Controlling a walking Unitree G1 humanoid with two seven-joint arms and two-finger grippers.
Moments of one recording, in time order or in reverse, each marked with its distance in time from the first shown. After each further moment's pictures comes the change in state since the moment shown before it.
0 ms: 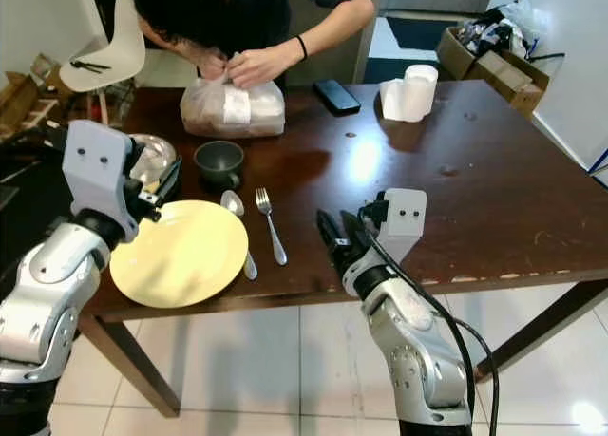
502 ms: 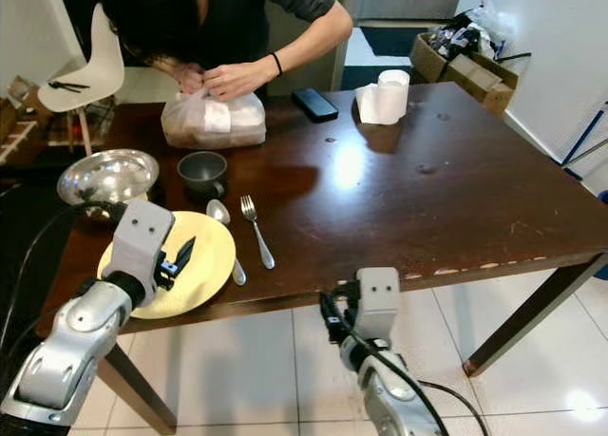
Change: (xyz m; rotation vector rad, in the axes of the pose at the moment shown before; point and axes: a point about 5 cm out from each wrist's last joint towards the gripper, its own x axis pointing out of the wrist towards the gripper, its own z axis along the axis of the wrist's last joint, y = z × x) left arm -0.023 -0.025 -0.073 0.071 0.305 -0.063; right arm -0.032 0.001 -0.087 -0.104 0.245 -0.015
